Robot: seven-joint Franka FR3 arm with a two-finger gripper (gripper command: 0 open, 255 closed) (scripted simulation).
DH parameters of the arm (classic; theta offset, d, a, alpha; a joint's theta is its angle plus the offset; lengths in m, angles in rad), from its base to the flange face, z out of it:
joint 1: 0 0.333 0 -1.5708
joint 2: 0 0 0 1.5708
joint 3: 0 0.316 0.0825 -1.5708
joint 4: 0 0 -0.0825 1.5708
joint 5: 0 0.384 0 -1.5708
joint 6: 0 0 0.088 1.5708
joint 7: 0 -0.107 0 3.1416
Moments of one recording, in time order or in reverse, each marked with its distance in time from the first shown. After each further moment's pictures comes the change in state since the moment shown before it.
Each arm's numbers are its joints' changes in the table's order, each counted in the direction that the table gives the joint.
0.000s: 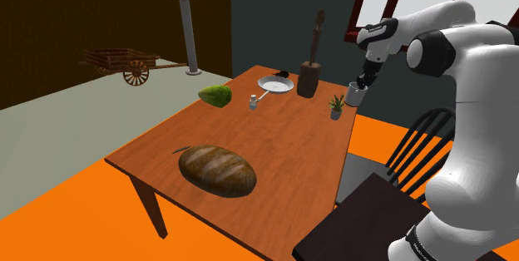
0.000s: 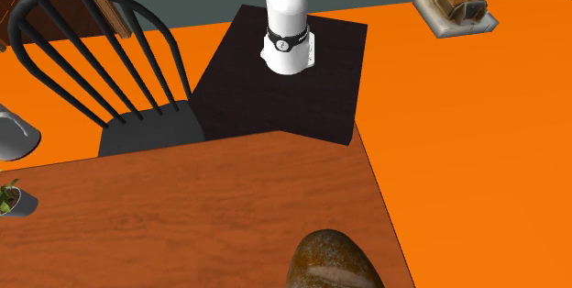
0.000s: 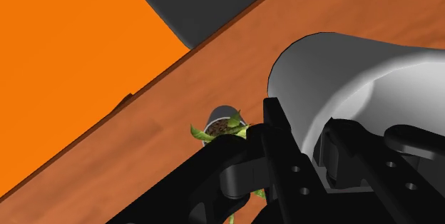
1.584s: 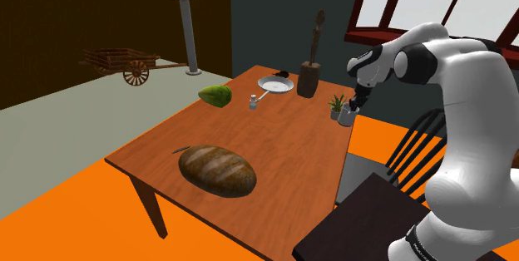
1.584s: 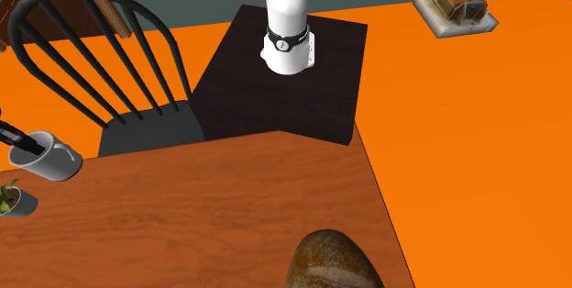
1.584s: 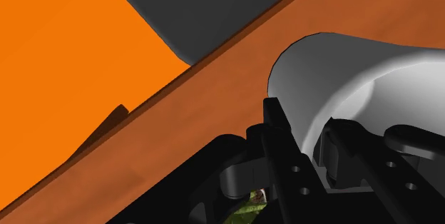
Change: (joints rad) arm -0.010 0.140 0.031 0.104 0.048 -0.240 0.040
